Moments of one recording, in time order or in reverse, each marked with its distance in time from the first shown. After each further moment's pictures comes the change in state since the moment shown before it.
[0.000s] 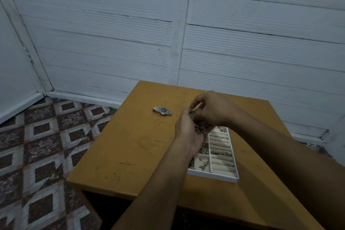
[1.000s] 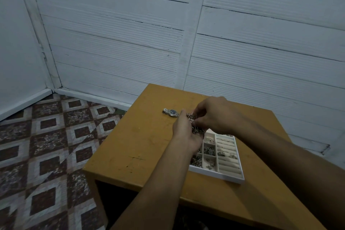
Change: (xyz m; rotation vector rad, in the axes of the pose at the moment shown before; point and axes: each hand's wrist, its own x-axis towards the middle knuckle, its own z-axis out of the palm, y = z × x) left_hand -0.025 0.029 -0.016 -0.155 0.115 -0.048; right_hand -0.032 -0.044 0.006 -0.271 0.001 -0.144
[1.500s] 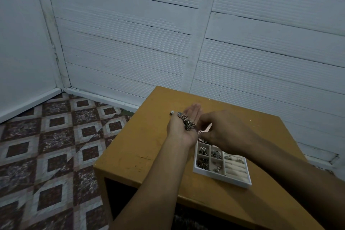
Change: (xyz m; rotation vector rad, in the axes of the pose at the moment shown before) left_hand -0.005 0.030 -0.012 -0.376 -0.115 0.050; right_hand -0.028 -0.014 0.013 -0.070 0.052 -0.134
